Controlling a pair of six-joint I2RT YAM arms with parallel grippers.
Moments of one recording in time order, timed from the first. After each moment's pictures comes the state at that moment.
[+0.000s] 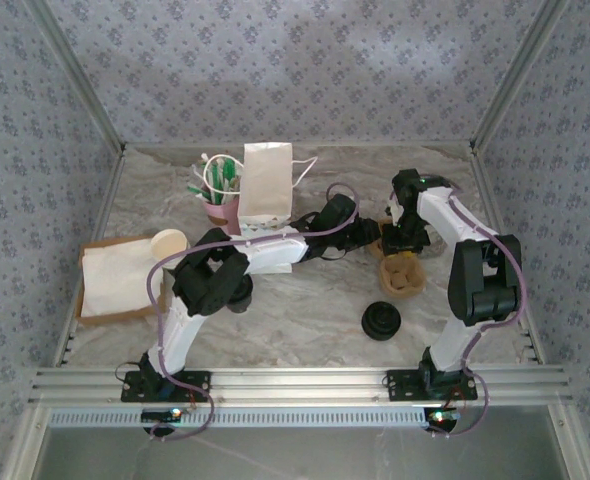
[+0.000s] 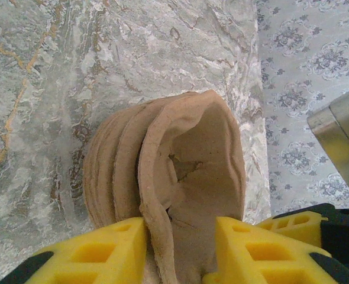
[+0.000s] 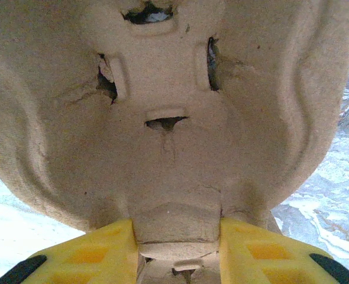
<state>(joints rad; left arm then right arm) -0.93 2.18 1.57 0.06 0.20 -1.09 0.15 1.73 1.31 -1.13 -0.05 0.04</state>
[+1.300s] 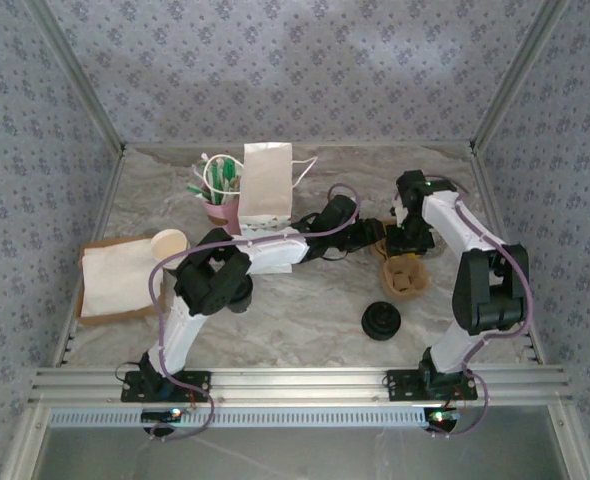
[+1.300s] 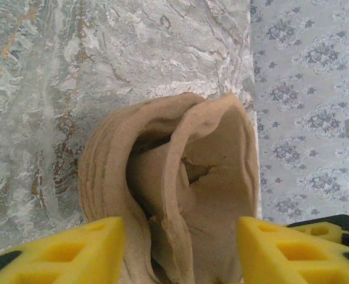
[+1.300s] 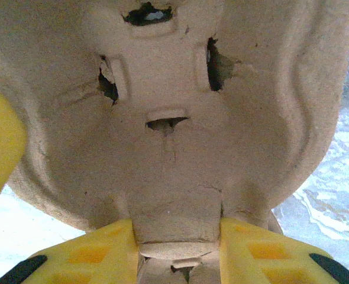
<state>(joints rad) -0.93 2.19 1.57 0.09 0.24 -1.12 0.15 1.66 1.27 -1.14 -0.03 0.07</state>
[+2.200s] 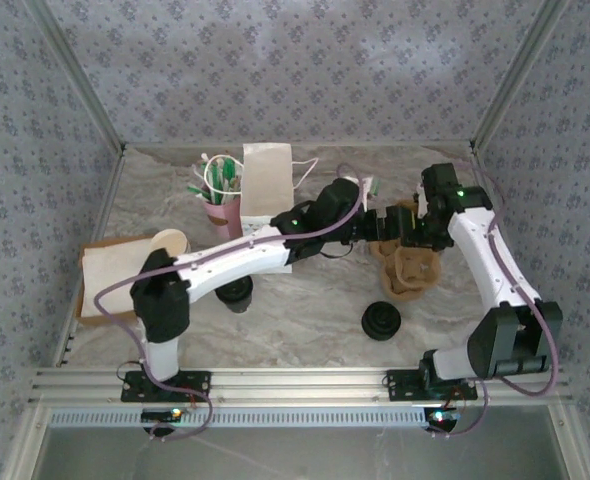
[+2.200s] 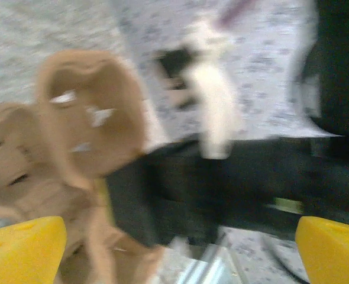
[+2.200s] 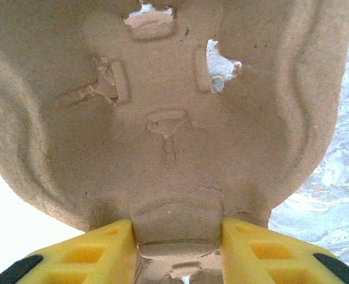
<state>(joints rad) -1.06 1.83 1.65 -0.16 0.17 -0.91 0.09 1.38 1.27 -1.15 -0.02 0.15</state>
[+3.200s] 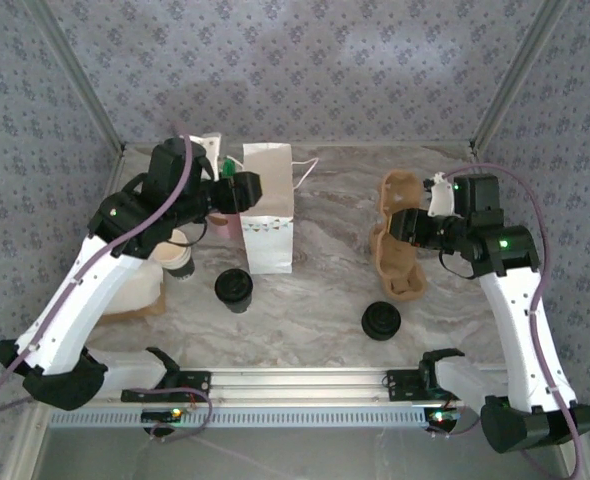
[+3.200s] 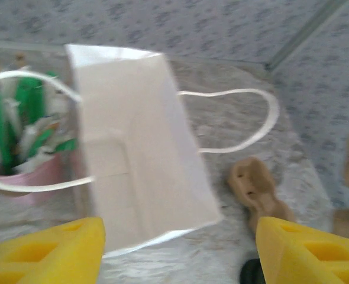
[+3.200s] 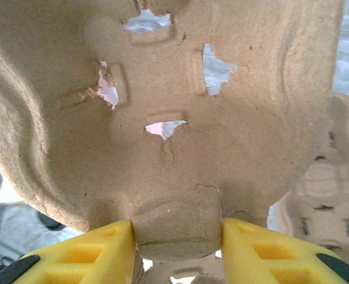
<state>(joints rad) -0.63 1.26 1.67 -0.98 -0.06 -0.53 0.14 1.01 1.32 -1.07 -0.42 0.32</state>
